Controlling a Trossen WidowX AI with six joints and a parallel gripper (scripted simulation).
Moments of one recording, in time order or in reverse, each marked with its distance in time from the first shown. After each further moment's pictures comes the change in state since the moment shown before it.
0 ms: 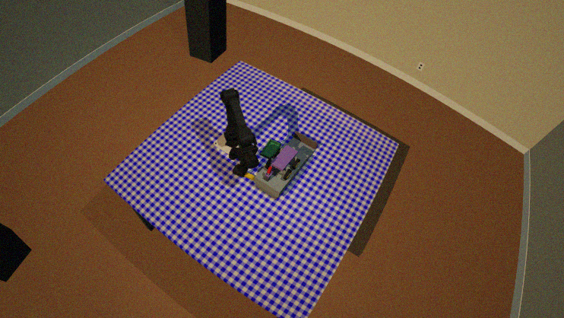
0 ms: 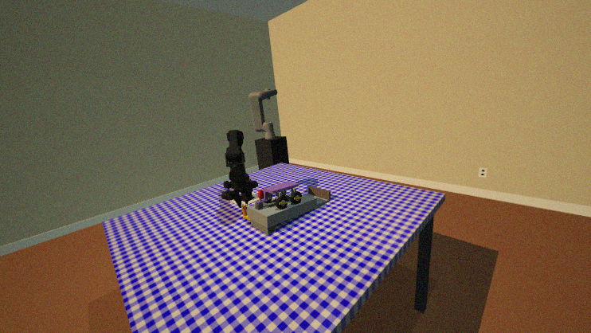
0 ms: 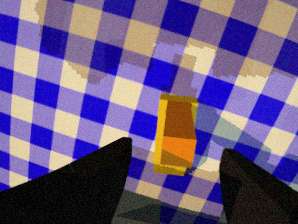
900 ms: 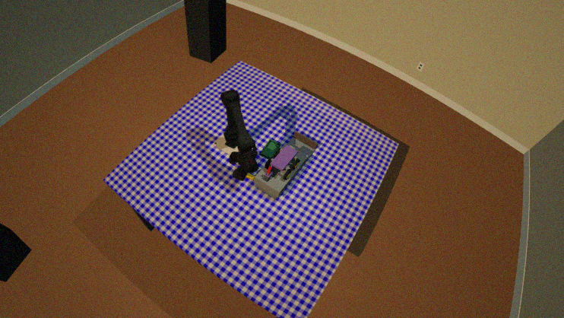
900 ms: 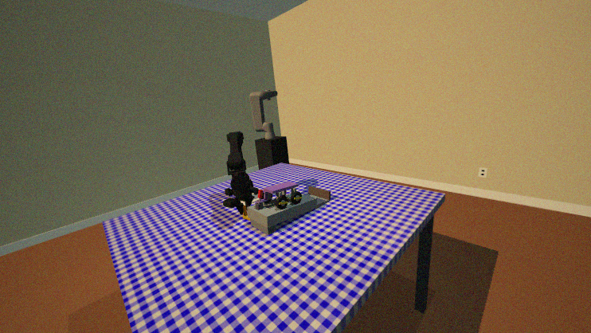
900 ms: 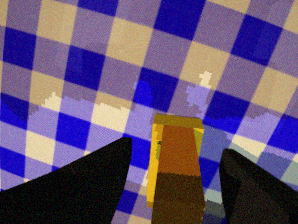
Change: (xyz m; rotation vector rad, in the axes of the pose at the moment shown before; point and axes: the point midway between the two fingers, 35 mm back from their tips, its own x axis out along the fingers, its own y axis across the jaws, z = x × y) arm 0.037 0.000 0.000 0.003 -0.001 -0.001
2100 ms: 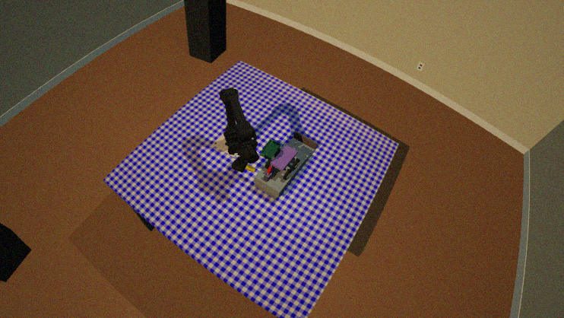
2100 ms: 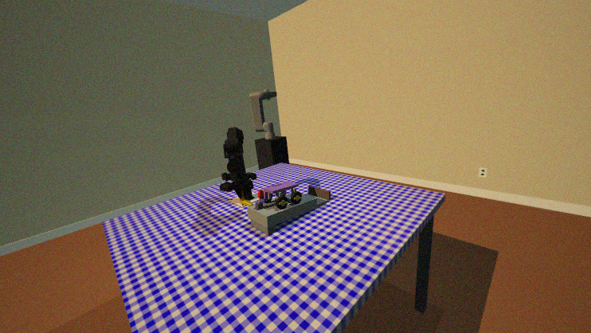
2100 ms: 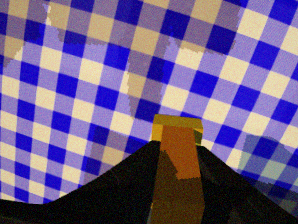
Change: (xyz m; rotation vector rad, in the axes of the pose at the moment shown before) arm -0.078 -0.001 0.003 -0.001 -0.003 -0.003
